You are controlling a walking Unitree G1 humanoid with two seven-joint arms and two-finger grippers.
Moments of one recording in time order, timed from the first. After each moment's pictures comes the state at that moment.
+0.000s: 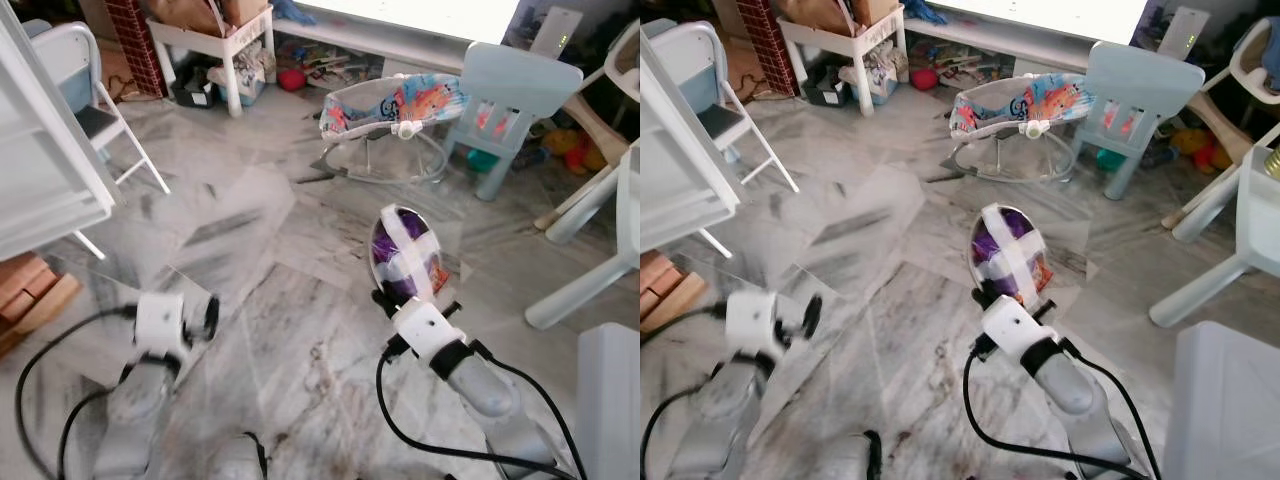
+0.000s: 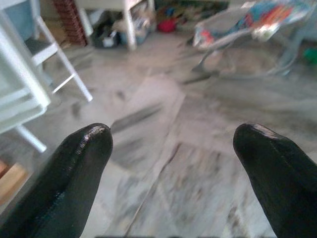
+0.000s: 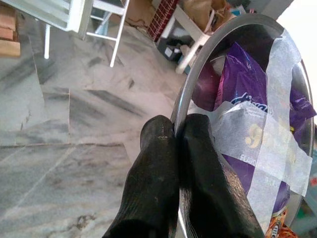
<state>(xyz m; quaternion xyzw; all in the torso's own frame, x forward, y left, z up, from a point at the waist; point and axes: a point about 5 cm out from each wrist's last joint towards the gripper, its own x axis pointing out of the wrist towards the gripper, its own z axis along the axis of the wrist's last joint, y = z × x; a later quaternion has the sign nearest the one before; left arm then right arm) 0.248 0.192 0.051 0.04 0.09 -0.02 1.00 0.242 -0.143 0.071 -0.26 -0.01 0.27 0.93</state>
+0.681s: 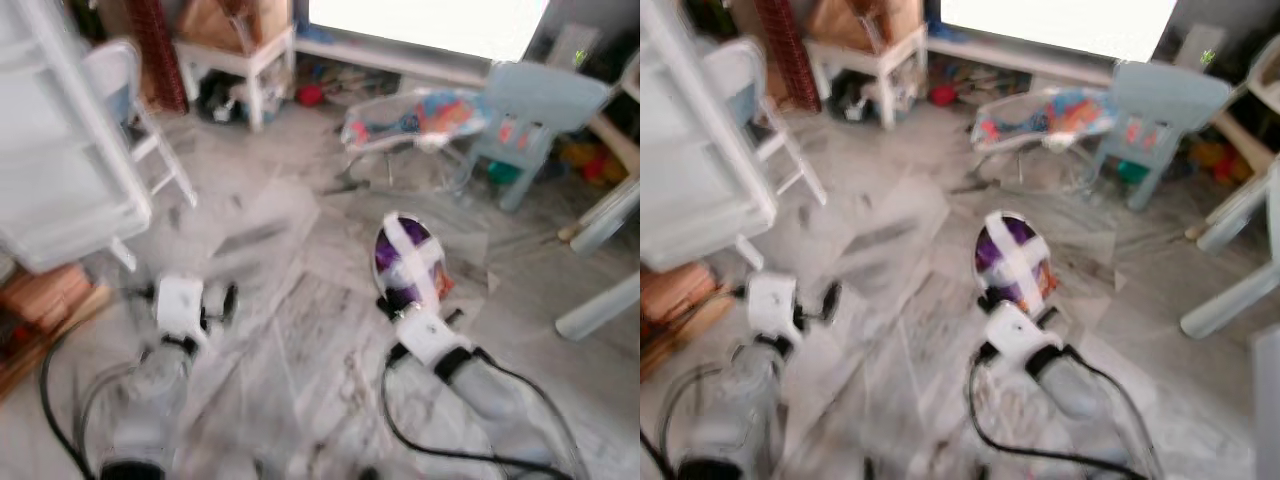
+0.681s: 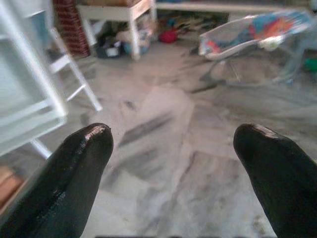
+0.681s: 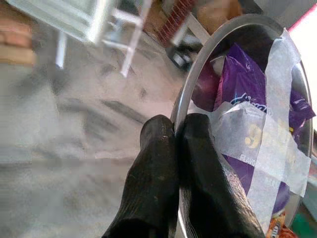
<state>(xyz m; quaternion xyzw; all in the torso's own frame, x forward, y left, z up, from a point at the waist) 0.258 0.192 0.051 0.05 0.09 -0.04 0.99 0.240 -0.134 0.063 -0.26 -0.01 0.29 0.92</state>
